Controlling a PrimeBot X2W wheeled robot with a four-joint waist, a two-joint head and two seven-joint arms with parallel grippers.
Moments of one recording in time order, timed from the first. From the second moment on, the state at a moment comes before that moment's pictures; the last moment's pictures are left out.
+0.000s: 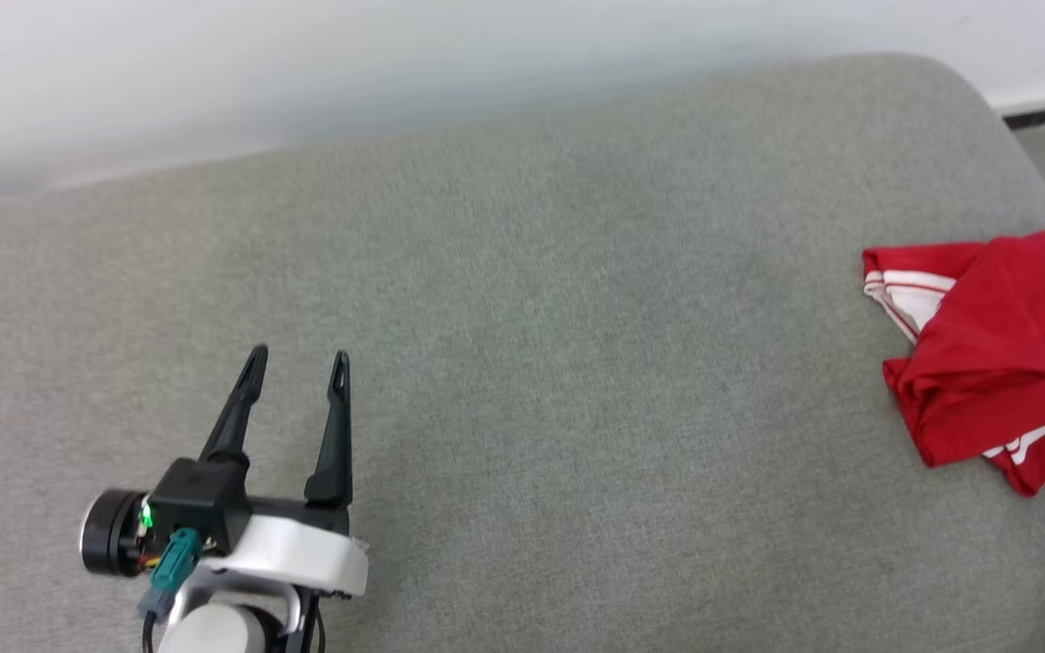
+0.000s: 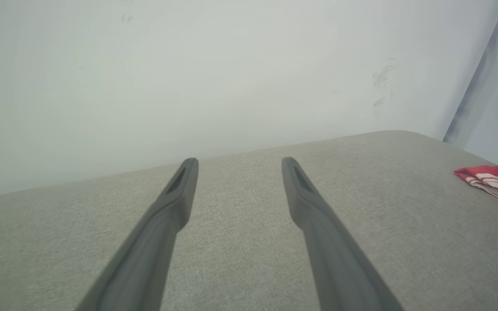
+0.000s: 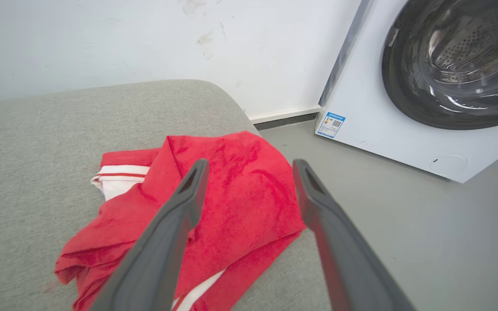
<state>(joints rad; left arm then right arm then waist) -0.15 0.34 -0.34 -0.04 -0.34 0.23 -0.25 -0.38 -0.38 -0.30 0.52 0.15 0.13 -0.01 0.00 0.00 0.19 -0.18</state>
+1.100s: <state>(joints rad) 0.09 0.35 -0.28 0.00 -0.36 0.29 -0.26 0.11 -0.10 -0.04 -0.16 0.17 0.13 0.10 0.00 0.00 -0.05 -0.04</state>
